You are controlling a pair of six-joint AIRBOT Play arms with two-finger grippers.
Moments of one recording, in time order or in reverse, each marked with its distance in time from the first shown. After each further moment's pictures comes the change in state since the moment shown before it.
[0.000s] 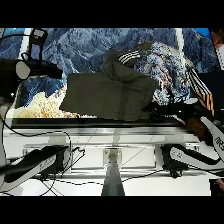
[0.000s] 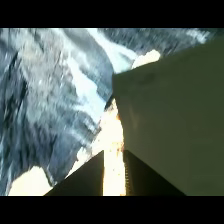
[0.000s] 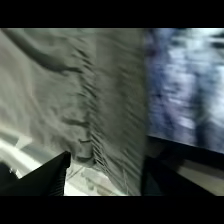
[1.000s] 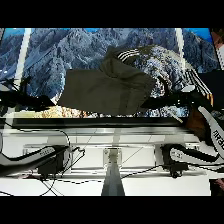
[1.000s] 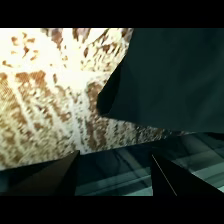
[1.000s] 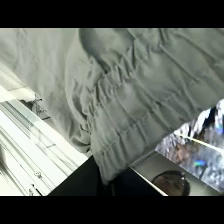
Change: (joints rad) left arm 0.608 -0.239 -0.280 -0.577 -0.311 0.324; right arm 0.088 -0.020 0.222 -0.014 0.134 -0.193
